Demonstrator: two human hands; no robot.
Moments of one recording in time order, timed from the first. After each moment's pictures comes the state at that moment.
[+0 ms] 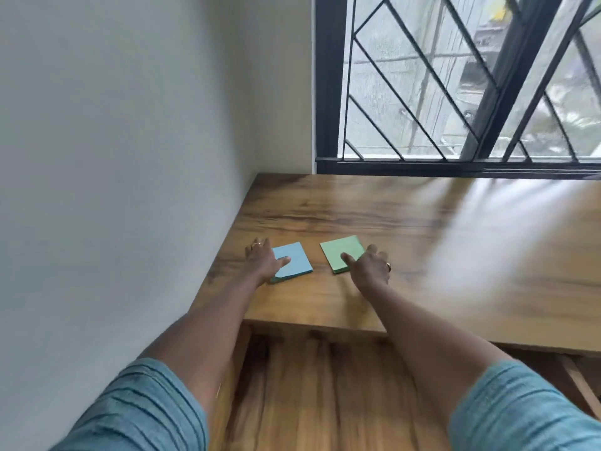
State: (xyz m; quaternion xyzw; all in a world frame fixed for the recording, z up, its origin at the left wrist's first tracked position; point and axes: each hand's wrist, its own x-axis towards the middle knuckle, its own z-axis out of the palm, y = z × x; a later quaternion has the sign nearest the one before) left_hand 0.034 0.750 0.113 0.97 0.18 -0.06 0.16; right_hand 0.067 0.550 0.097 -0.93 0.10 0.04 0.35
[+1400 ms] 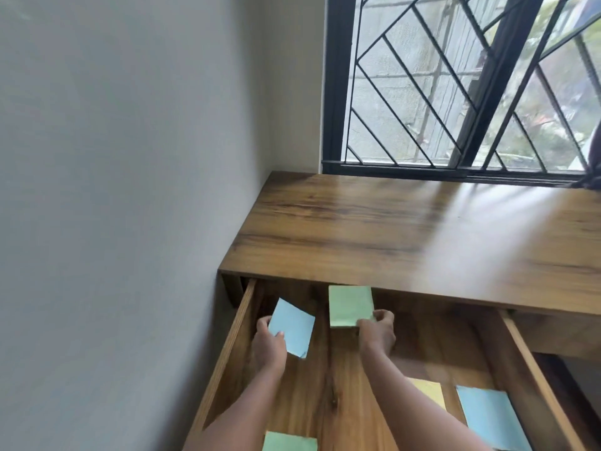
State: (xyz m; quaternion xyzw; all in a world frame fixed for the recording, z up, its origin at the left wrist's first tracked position) left_hand -0.207 0.656 0.031 0.77 0.38 0.08 0.51; right_hand -0.150 0.497 0.073 -0.76 0.26 0.03 0.59
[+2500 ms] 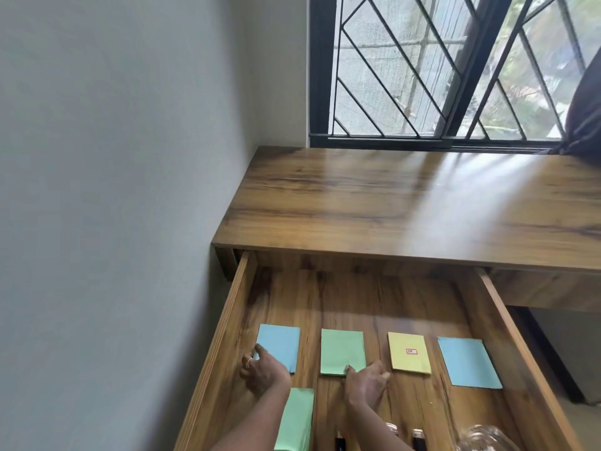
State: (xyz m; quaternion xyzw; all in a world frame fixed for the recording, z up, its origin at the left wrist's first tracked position) left_hand -0.278 0.623 -0.019 0.84 0.48 -0.09 0.26; right_hand -0.268 0.488 0.004 -0.81 0.35 0.10 0.46
